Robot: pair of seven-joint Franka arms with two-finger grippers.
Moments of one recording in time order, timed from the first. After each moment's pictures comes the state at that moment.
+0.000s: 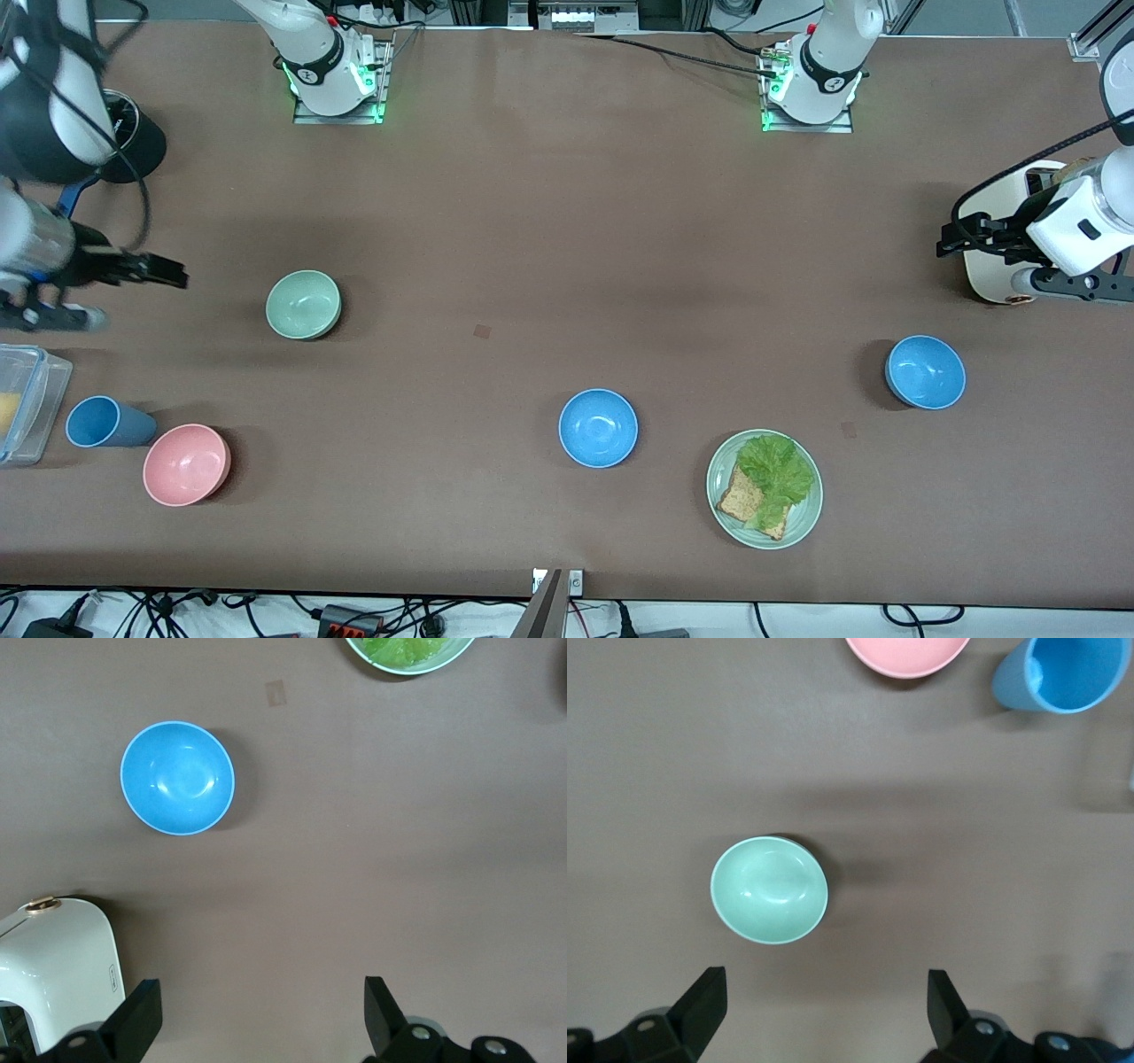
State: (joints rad) left arm 0.08 0.08 -0.02 -1.73 -0.04 1.65 0.14; right arm -0.01 0.26 -0.06 -1.67 -0.03 1.75 -0.03
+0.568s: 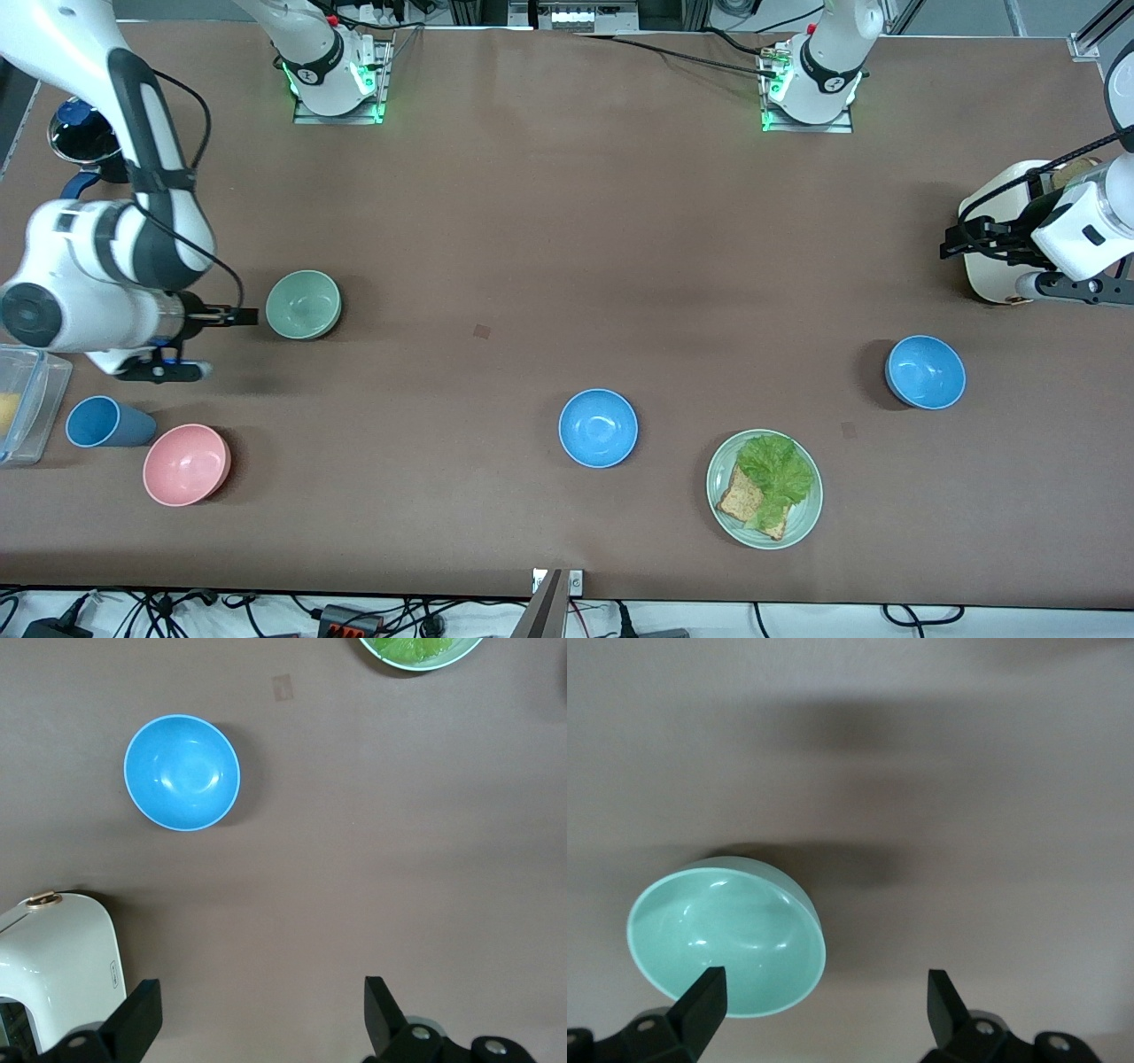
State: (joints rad) left arm 0.09 0.09 -0.02 -1.73 -0.04 1.65 0.14; right arm 0.01 0.49 -0.06 -1.75 -0.03 1.90 -0.03
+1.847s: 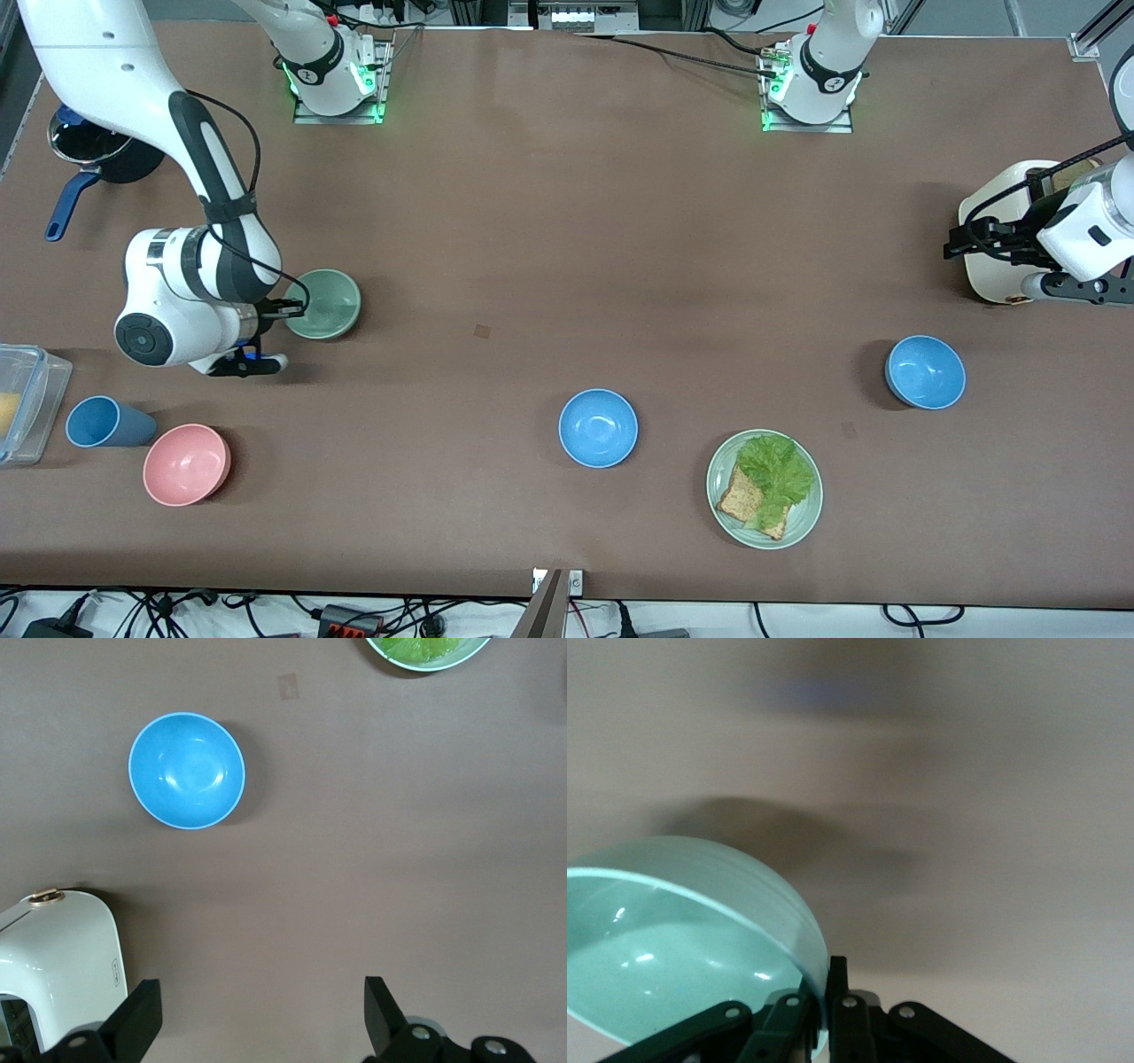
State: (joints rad) left arm 0.10 0.09 -0.02 -1.72 -0.04 1.64 0.14; right arm 0.03 0.56 0.03 -1.73 0.04 1.84 -0.03
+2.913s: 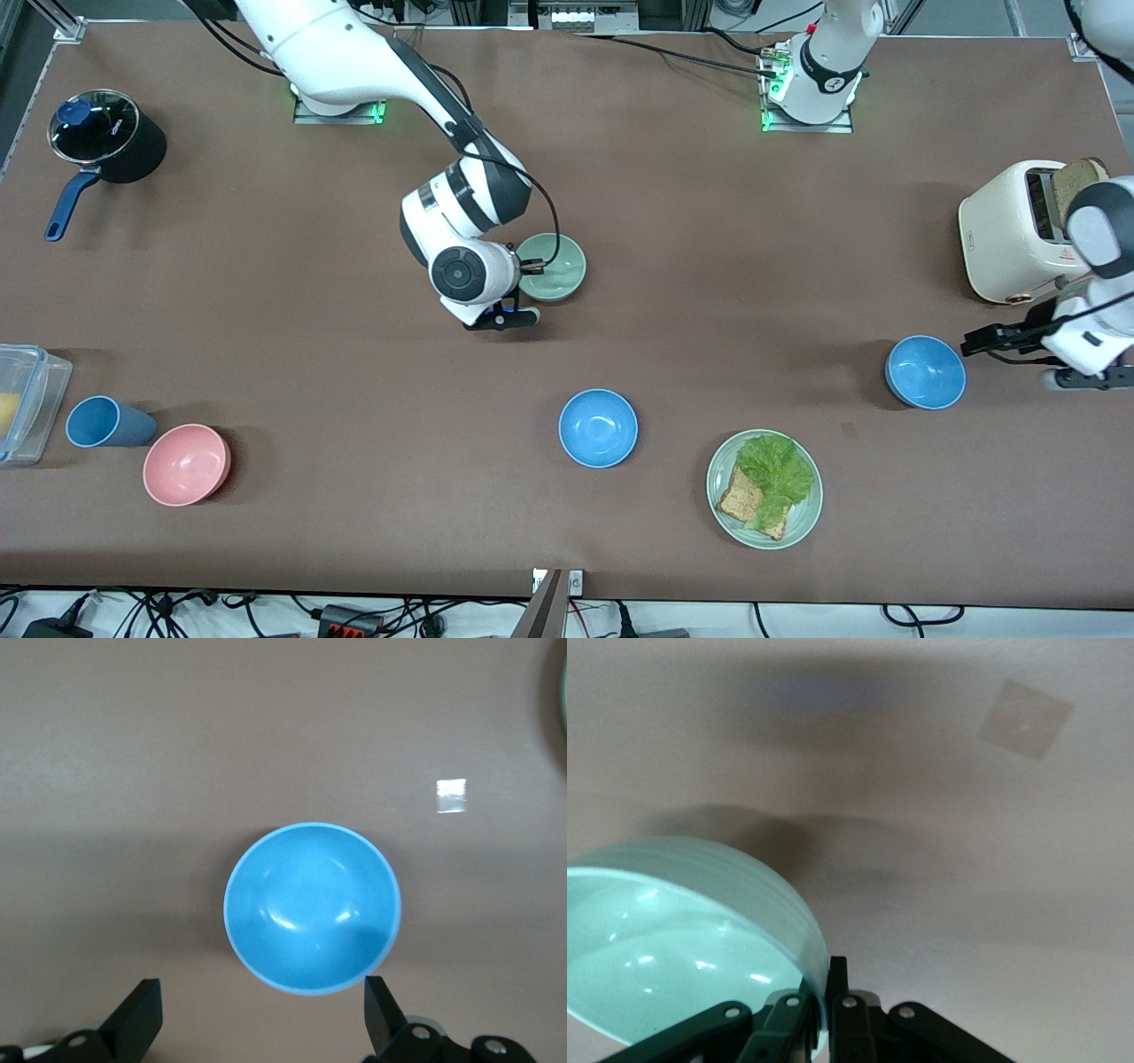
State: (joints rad) left arm 0.27 0.38 -0.01 -1.86 -0.04 2.27 0.22; right arm 0.54 0.72 0.13 -1.57 0.25 1.99 0.44
